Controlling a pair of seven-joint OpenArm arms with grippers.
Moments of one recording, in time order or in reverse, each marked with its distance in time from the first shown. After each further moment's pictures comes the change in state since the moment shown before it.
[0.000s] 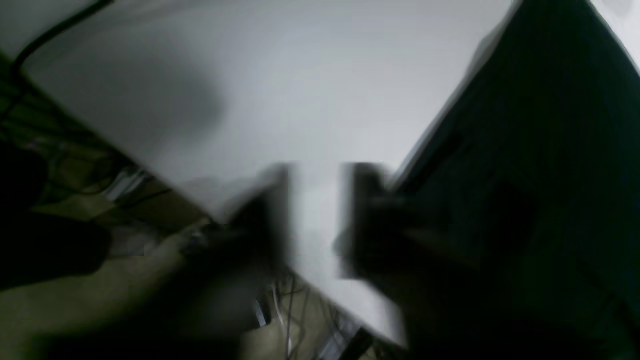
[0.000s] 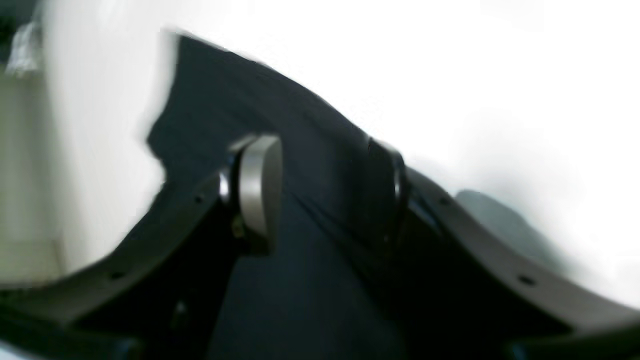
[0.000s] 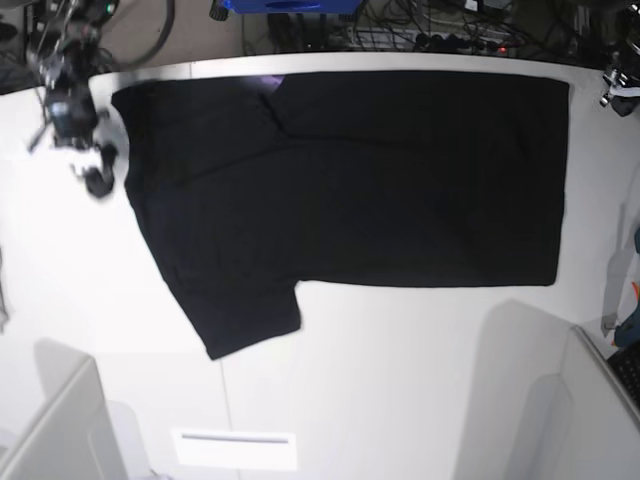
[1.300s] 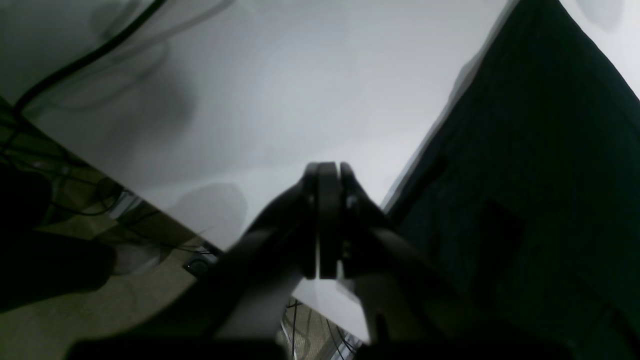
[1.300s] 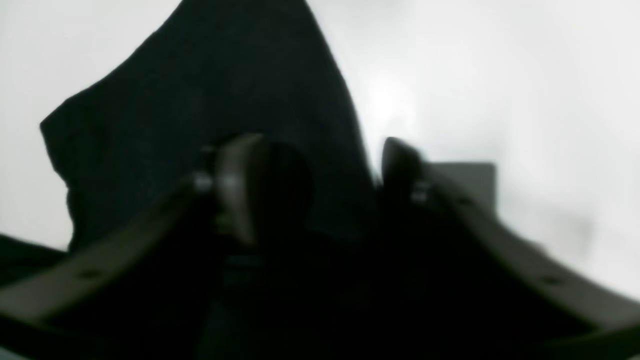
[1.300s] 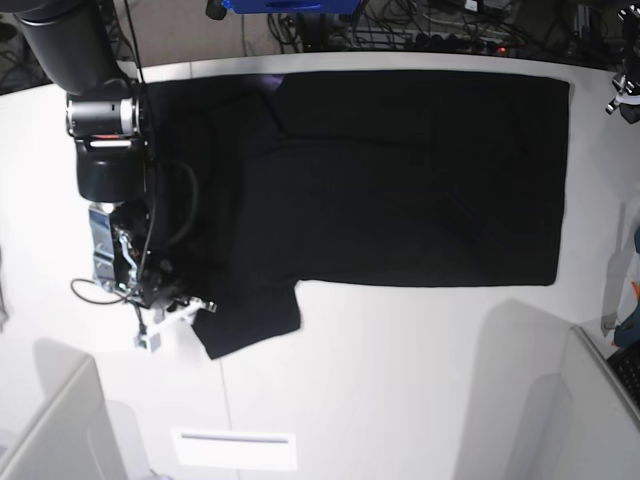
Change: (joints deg) left arm -0.2 -1.7 0.5 -0.1 -0.3 -0.3 0.1; right arm 53.0 4.9 -31.7 -66.8 -24.2 11.7 4.8
